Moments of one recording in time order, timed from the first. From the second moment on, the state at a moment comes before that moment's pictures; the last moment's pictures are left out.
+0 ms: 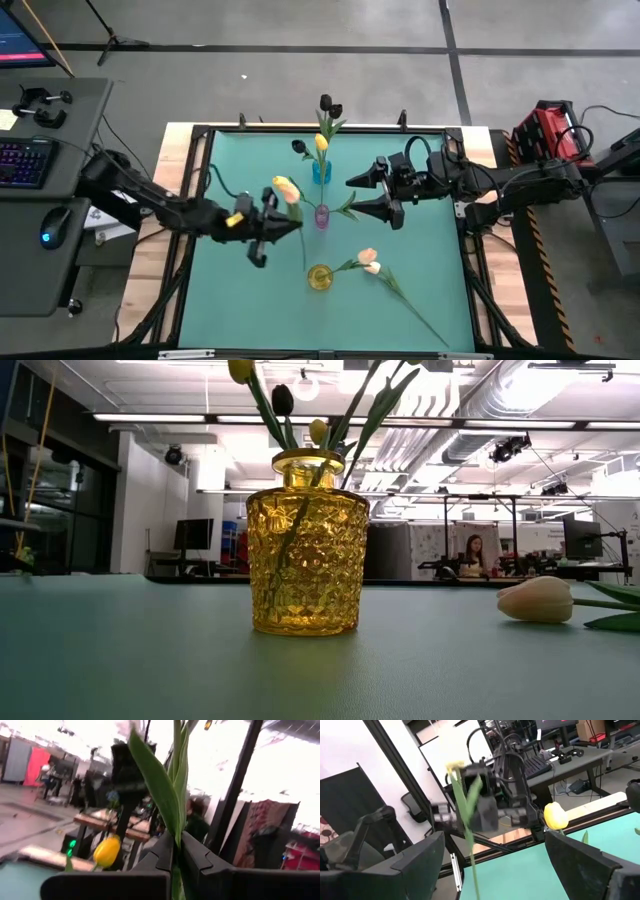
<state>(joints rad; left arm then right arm) -0.41 1.26 0.71 0.89 -0.43 -0.18 0.10 1.16 1.07 0.10 -0.02 0.44</state>
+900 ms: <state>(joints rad) -0.35 1.55 0.71 1.11 -0.38 -0.26 0.10 1.16 1.07 0.09 -0.02 0.44</state>
